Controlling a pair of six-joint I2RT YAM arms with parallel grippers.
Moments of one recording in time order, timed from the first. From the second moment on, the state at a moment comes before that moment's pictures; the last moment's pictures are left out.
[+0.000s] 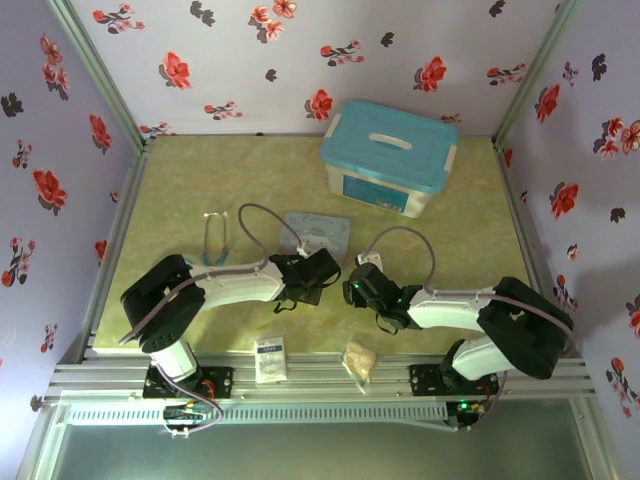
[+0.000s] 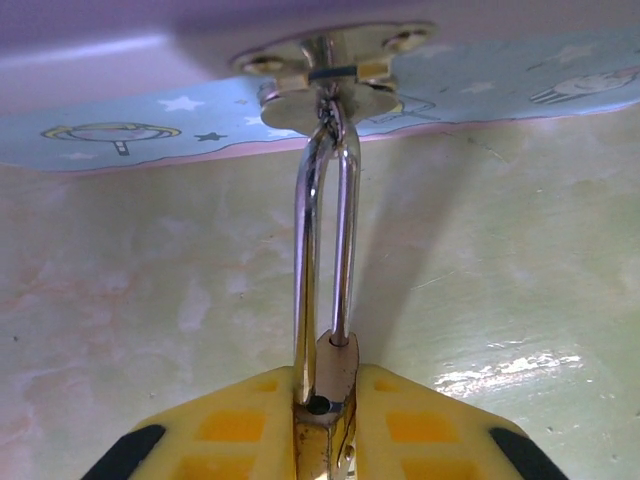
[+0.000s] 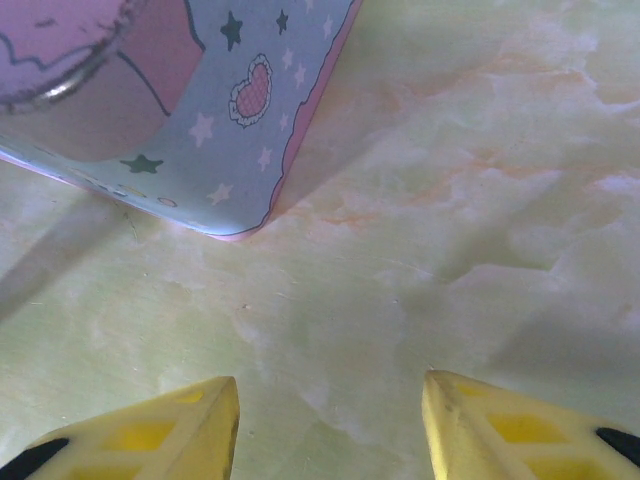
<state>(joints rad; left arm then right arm) -1.05 1.71 1.00 -0.56 -0.32 -0.69 0.91 1.39 0.44 0.07 0.29 0.61</state>
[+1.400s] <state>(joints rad) -1.13 1.81 1.10 -0.77 -0.40 -0.69 0.90 1.41 0.41 0.16 0.28 0.62</state>
